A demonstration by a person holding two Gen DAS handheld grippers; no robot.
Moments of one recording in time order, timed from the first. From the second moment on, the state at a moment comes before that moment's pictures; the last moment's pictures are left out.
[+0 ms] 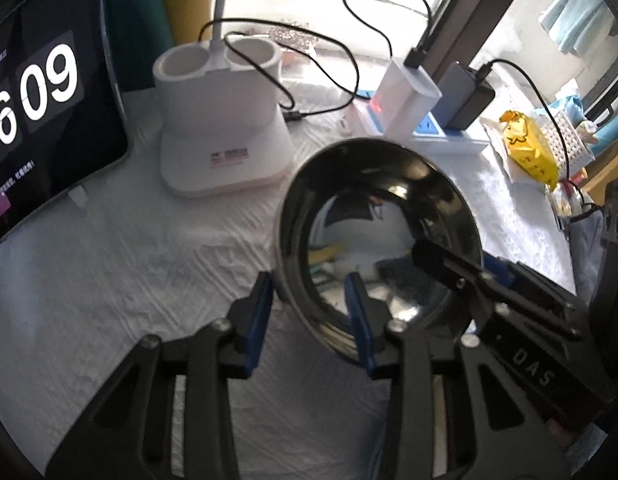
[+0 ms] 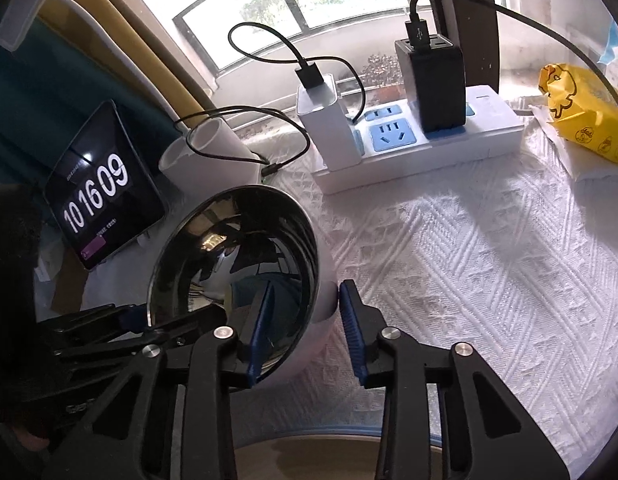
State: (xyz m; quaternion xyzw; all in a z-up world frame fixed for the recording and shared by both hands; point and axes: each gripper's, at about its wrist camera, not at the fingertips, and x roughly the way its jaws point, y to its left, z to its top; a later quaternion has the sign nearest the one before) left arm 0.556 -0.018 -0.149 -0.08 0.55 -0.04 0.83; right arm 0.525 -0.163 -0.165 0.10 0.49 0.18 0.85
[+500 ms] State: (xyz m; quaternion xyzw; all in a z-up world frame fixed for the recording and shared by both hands) left arm 0.549 -0.019 -0.138 -0.07 0.53 -0.05 0.84; right arm 0.521 -0.162 -0.153 0.07 0.47 0.17 0.86
